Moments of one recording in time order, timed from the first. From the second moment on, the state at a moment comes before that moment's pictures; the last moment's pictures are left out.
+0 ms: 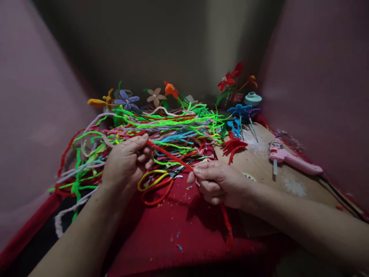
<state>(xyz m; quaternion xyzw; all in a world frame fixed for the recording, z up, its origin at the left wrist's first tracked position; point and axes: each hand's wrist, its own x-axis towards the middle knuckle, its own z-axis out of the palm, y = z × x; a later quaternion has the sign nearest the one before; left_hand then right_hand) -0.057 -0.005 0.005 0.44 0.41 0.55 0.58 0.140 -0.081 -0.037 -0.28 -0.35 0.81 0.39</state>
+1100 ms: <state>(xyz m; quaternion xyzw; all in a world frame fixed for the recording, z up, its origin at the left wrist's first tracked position) -0.023 -0.040 -0.012 0.50 0.25 0.47 0.68 0.149 -0.065 -0.037 -0.30 -0.31 0.72 0.54</state>
